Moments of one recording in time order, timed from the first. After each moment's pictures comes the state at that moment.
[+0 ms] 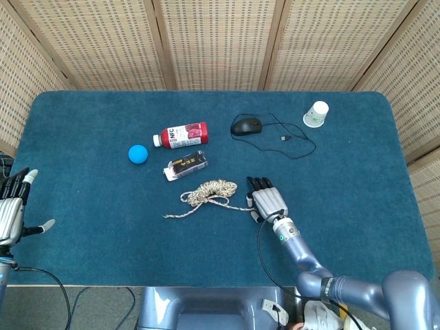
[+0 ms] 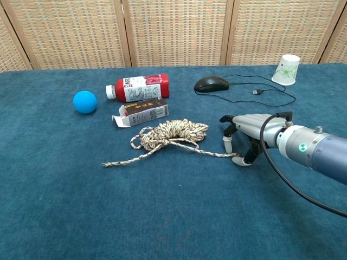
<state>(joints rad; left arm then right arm) -0.20 -1.12 -0.12 -1.67 1.27 1.36 0.08 0.76 -1.75 0.16 -1.24 -0.98 0.85 -0.41</state>
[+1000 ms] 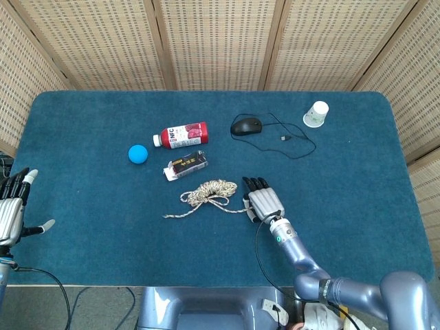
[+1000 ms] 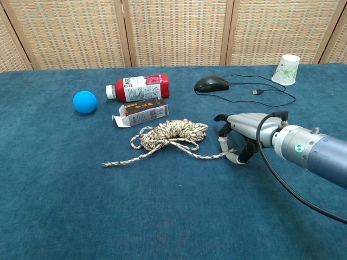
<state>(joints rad) -0.20 -1.12 -0.12 -1.67 1.27 1.36 0.09 0.76 -1.77 0.16 -1.24 -1.04 0.89 -0.38</state>
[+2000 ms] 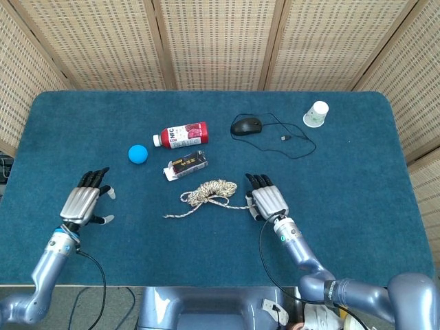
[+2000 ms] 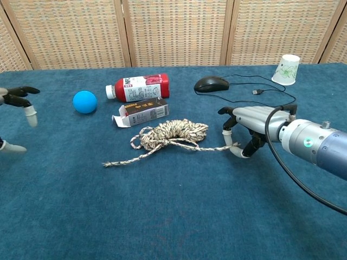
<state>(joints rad) -0.45 -1.40 -0.14 -1.46 1.24 1.03 0.17 0.74 -1.73 0.17 -1.28 -1.06 0.91 -0.37</state>
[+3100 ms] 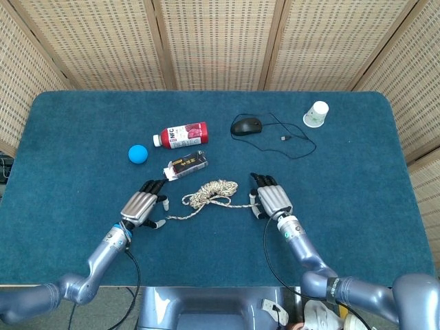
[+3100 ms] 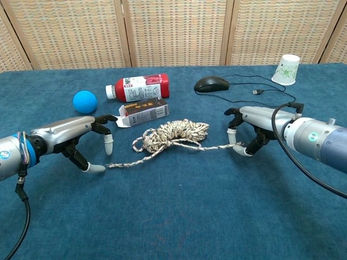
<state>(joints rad) -0.62 -1.68 -0.13 -1.26 1.29 0.89 0.05 0.73 -1.71 0.20 -1.29 -1.00 0.86 -0.28</state>
